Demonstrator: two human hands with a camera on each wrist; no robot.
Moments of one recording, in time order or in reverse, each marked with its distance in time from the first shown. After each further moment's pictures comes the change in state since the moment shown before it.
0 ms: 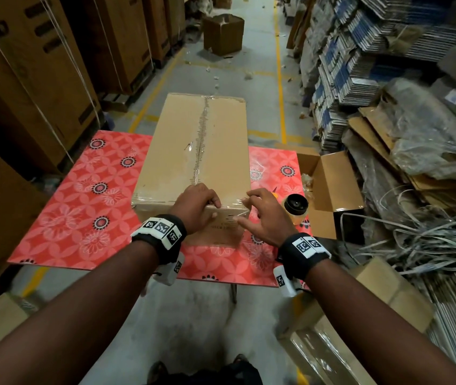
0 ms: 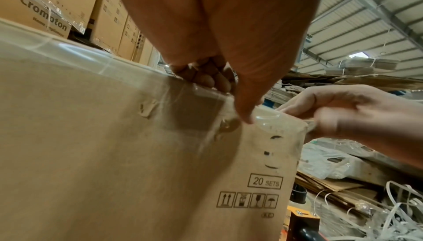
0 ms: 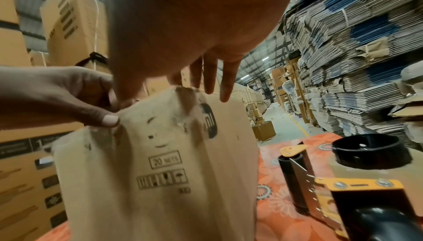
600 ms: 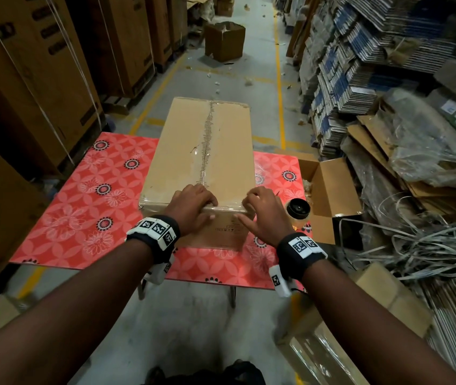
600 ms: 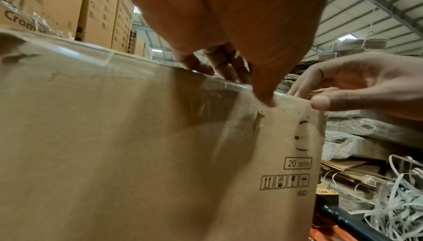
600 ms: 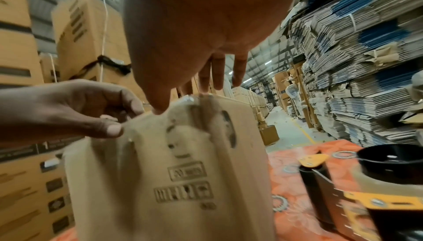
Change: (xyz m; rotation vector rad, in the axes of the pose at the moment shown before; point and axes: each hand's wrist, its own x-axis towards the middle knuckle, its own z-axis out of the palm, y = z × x) left_hand -0.014 -0.021 -0.012 0.126 0.006 0.025; right_hand 0.014 -0.028 0.000 -0.206 0.005 -0.003
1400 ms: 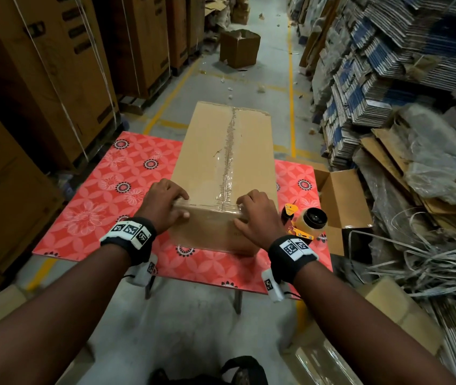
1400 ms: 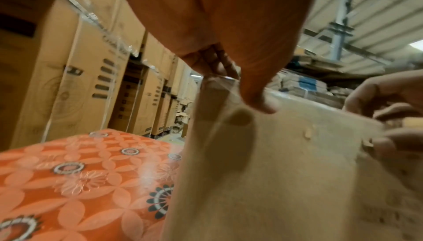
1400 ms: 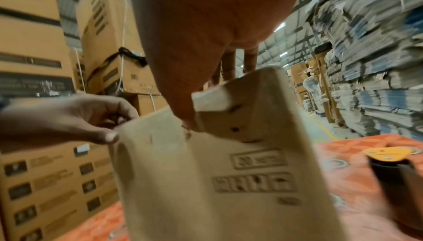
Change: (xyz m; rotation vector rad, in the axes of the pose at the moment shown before) left_hand -0.047 -0.100 -0.027 -0.066 0.210 -0.155; right_hand 0.032 -0.064 0.025 -0.072 -0.072 0.029
